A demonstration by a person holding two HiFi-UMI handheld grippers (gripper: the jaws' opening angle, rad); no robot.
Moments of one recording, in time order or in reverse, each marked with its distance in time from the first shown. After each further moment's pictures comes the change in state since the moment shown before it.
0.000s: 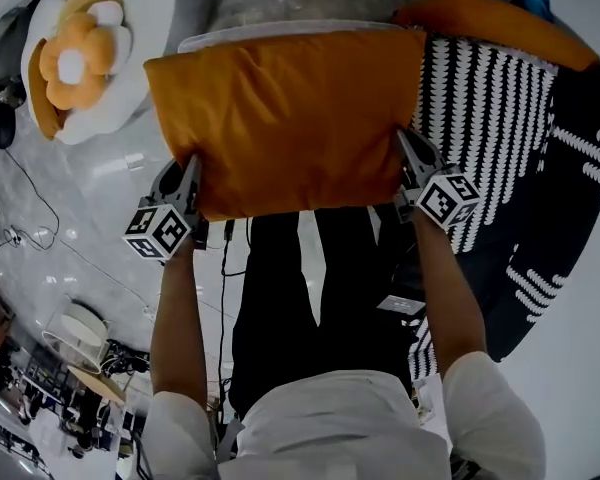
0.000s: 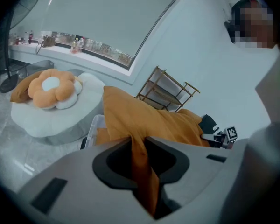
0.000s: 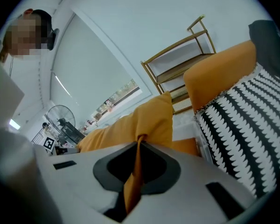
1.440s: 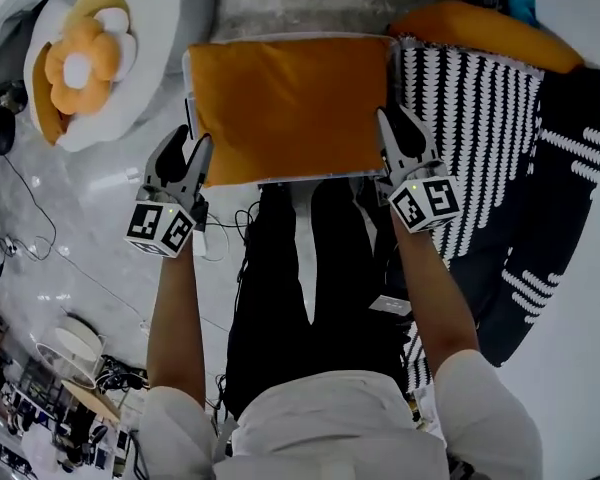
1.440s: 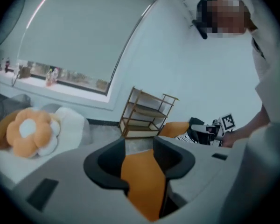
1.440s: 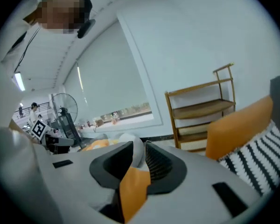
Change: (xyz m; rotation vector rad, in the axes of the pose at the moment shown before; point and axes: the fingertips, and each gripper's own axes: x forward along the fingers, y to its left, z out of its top) left arm -0.010 -0.054 0.069 0.295 -0.240 -0.143; right arm 0.008 0.088 0.065 -0.344 -0.280 -0.024
